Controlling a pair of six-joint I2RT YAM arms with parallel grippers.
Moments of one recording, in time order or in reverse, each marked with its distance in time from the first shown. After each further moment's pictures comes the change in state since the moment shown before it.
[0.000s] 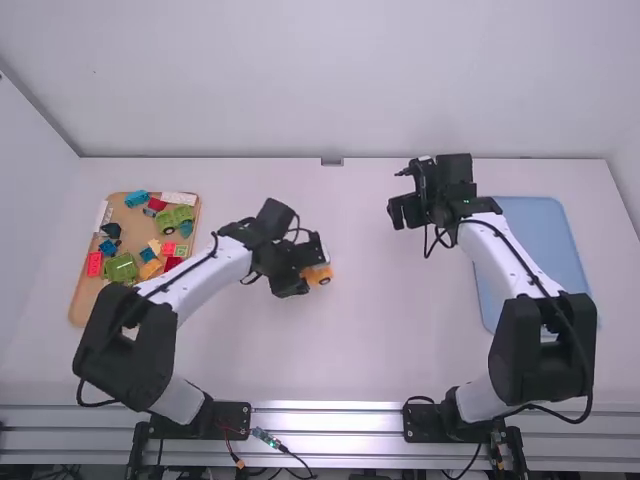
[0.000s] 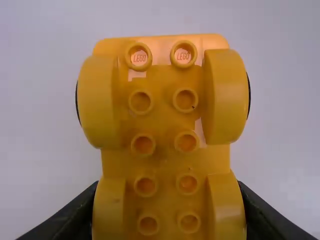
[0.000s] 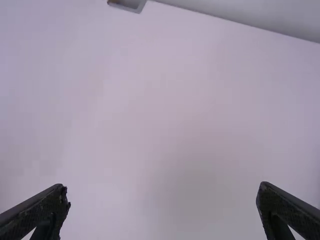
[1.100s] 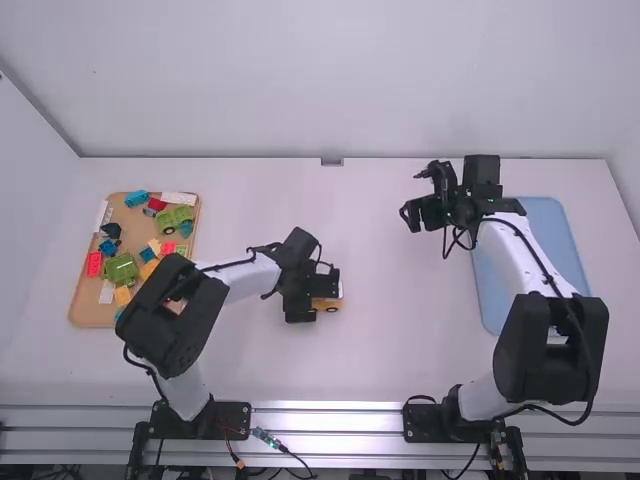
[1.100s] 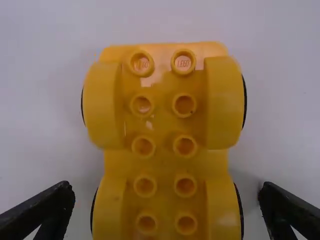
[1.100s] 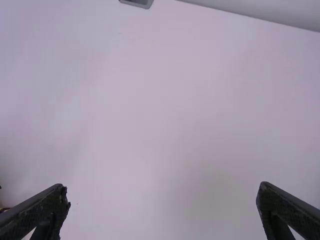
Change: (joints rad) left arm -0.086 0.184 -0.122 0.253 -0.047 0.166; right arm -0.117 0.000 0.000 -0.037 -0.186 -0.098
